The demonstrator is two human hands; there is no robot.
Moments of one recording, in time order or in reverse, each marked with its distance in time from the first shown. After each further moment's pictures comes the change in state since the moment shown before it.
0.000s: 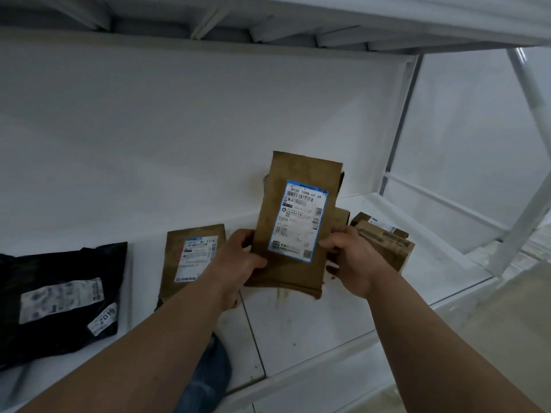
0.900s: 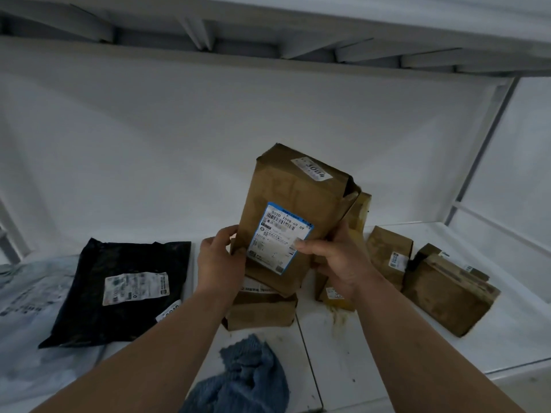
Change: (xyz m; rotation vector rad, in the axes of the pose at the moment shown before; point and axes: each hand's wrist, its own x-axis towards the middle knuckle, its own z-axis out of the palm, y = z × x) left_hand 0.012 -0.034 -0.116 0.170 0.608 0.172; right_hand 0.043 0.002 0.139 -0.100 -0.233 -0.210
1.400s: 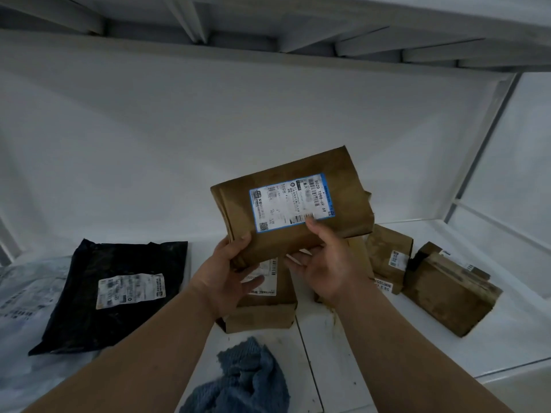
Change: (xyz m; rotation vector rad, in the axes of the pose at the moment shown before) left_hand 0.008 -0.003 -0.001 -0.906 -0.456 -0.544; right_hand 0.010 0.012 0.016 0.569 0.065 0.198
